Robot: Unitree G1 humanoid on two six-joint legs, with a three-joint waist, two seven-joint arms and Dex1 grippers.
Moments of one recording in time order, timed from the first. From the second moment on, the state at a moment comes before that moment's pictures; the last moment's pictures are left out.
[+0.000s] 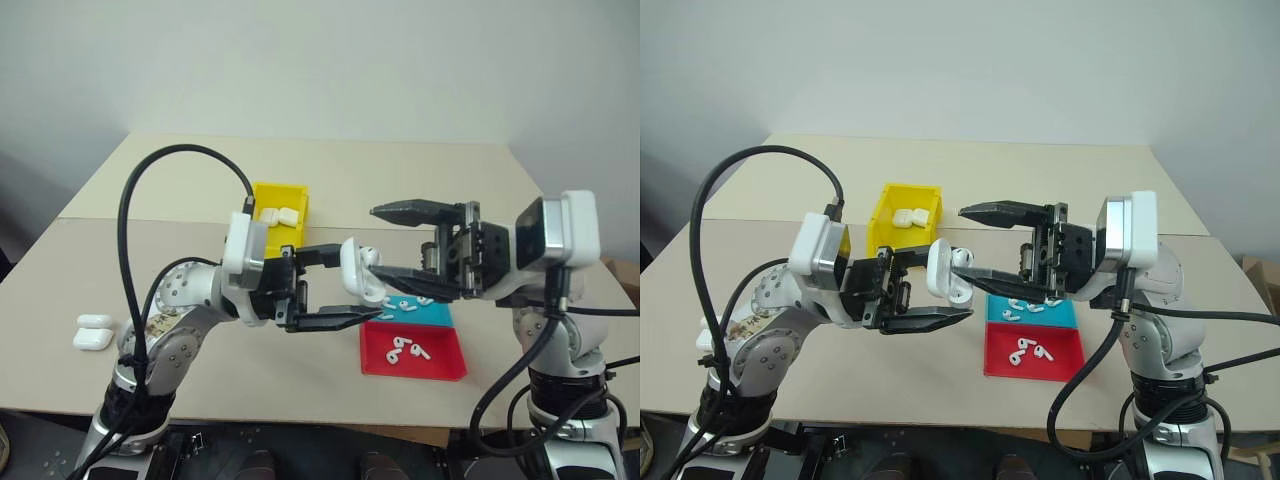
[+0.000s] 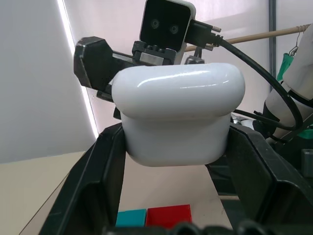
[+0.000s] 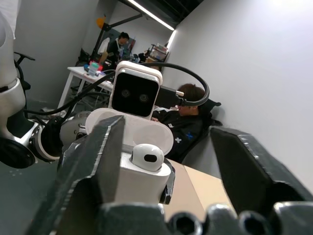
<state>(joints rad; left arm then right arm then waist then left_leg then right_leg) -0.50 0.47 -0.06 -0.49 -0.77 0.41 -1.02 -0.55 -0.50 -0.09 -0.38 0.76 0.18 1.18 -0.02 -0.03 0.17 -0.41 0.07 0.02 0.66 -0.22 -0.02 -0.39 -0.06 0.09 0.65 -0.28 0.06</state>
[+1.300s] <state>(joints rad) -0.11 0.67 -0.02 -0.42 -0.50 0.07 -1.21 -1.08 -0.82 0.60 0.48 -0.30 -0.24 1.47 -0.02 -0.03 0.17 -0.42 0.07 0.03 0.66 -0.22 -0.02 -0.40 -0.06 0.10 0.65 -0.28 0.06</state>
